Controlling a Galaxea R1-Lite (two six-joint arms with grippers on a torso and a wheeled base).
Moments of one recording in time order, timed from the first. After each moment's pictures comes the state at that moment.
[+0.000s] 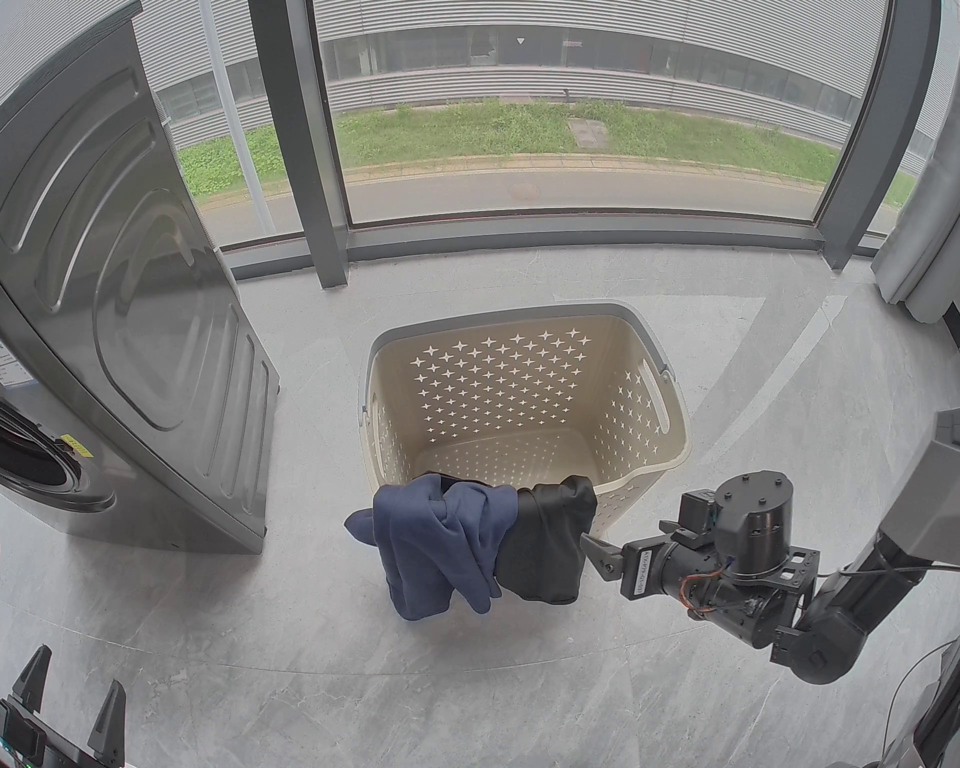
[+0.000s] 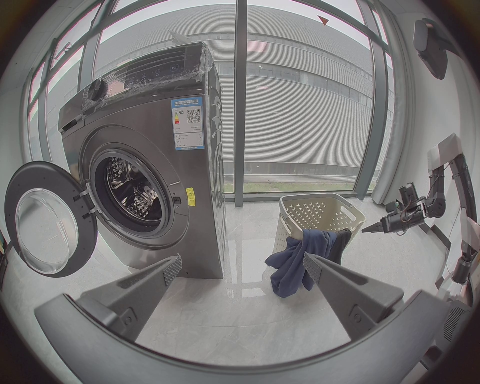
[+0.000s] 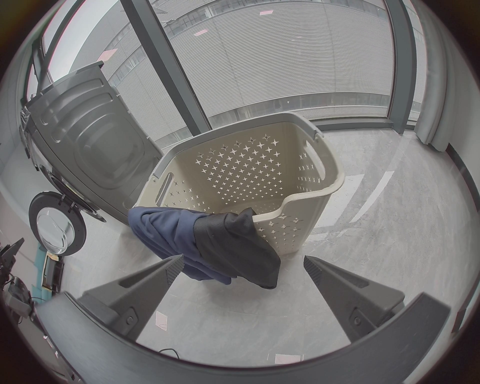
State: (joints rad) left arm 0.00 0.02 -0.02 0.00 0.02 -0.03; right arm 0.64 1.96 -0.49 -1.09 -0.25 0.30
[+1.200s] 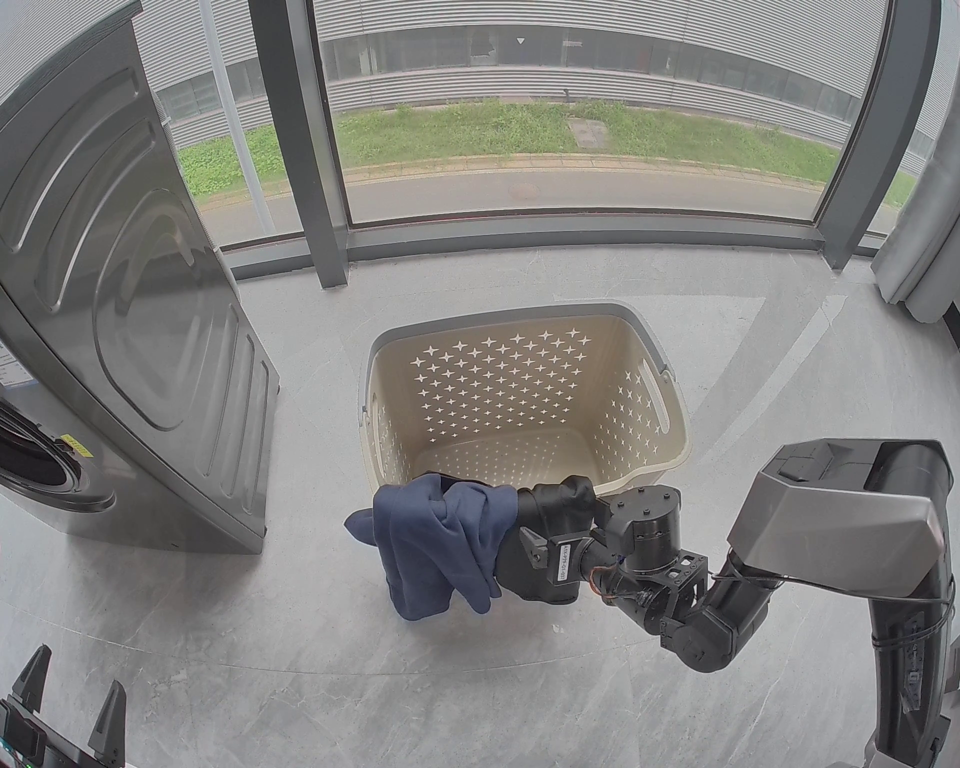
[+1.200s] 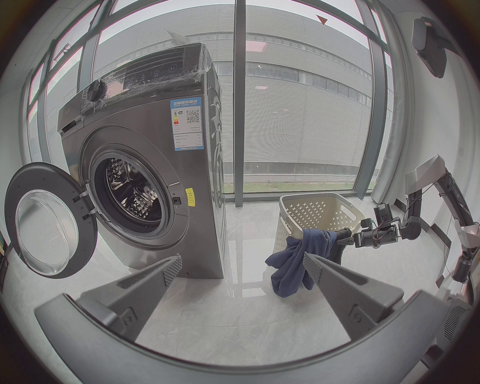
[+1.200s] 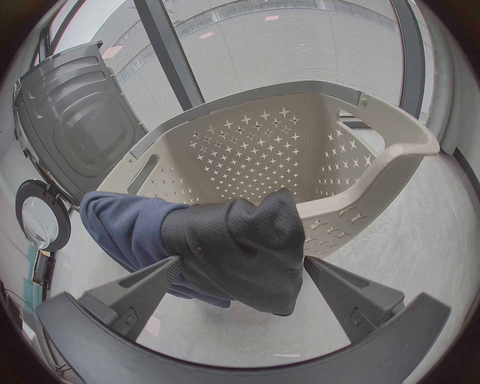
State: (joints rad) left arm 0.00 0.02 -0.02 0.00 0.02 -0.02; right arm 0.64 2.35 -0.82 -1.19 -0.27 0.25
